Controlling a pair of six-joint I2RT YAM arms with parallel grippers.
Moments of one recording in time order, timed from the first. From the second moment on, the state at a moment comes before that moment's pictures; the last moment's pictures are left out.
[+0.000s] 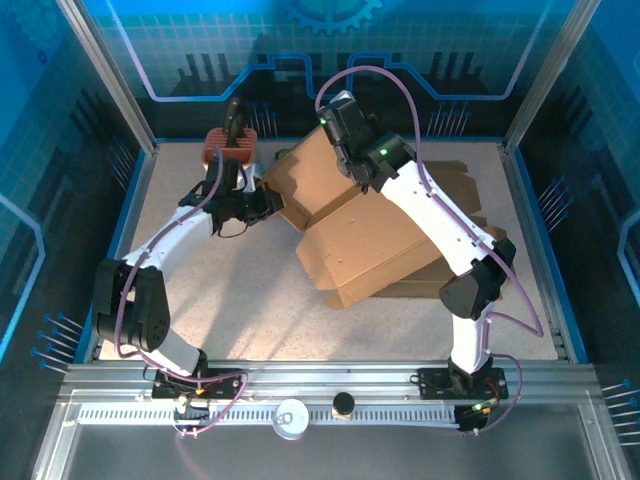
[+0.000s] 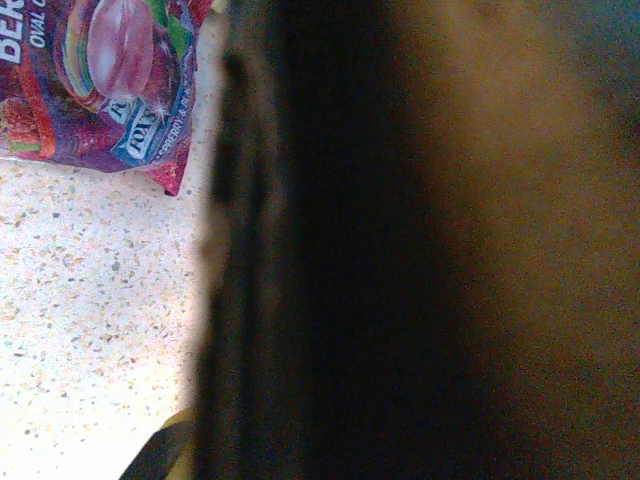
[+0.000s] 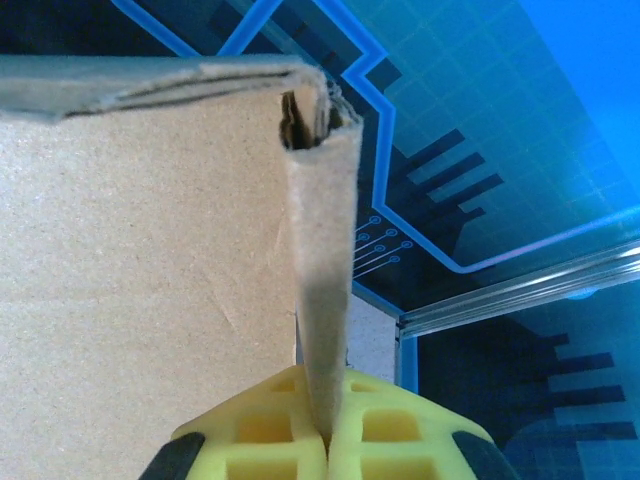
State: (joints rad) left arm -0.17 1.56 1.14 -0.34 0.58 -0.66; right arm 0.69 1.92 2.19 -0.95 0.89 -0.27
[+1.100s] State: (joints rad) left arm -0.23 1.59 0.95 -0.19 0.25 -0.67; right arm 0.72 1.82 1.84 -0.99 0.78 0.20
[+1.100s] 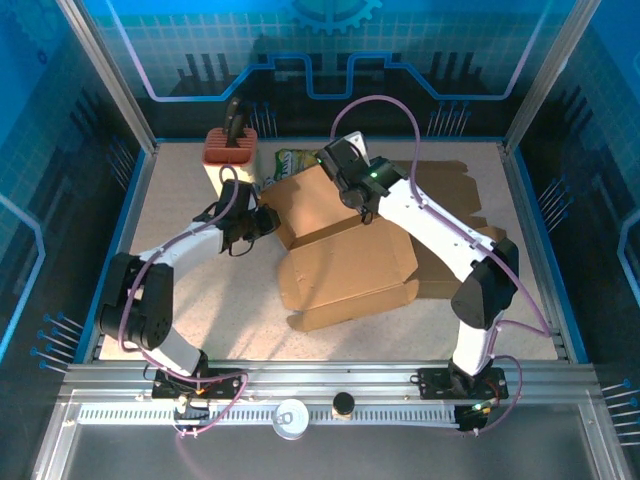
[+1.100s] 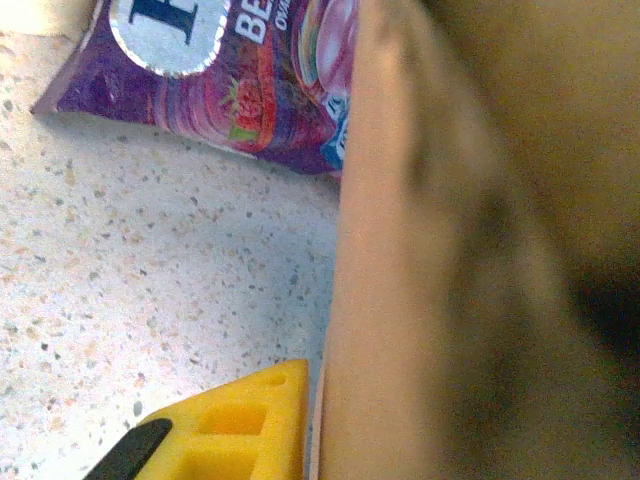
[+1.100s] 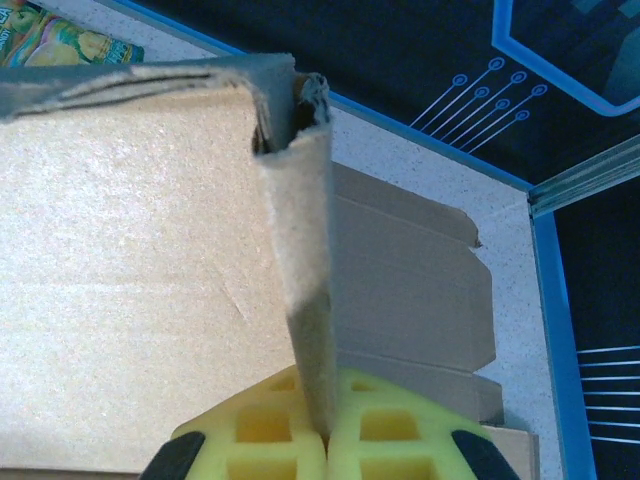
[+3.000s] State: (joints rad) left arm -0.71 1.27 1.01 -0.50 -0.15 -0.77; right arm 0.41 1.63 1.48 -1.10 0.45 0.83
